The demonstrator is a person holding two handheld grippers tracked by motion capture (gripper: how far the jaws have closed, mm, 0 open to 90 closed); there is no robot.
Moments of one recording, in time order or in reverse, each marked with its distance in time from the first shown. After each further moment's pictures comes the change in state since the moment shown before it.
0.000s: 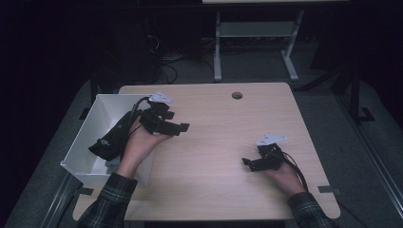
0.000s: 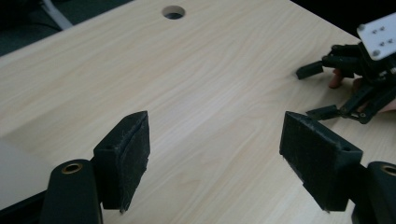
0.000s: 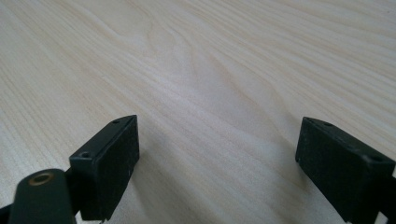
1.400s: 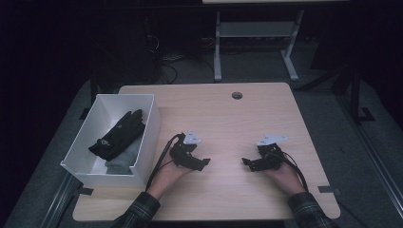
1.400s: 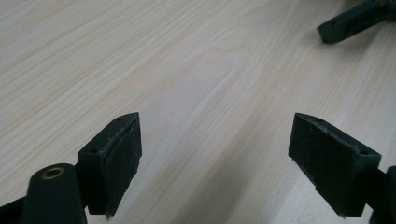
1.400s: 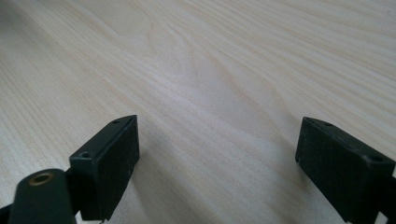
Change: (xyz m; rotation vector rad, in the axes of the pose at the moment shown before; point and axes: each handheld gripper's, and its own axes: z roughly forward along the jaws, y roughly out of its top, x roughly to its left) left arm -0.041 -0.084 0.104 0.065 -0.024 0.138; right arm 0.000 0.000 0.000 0.001 0.000 -0.001
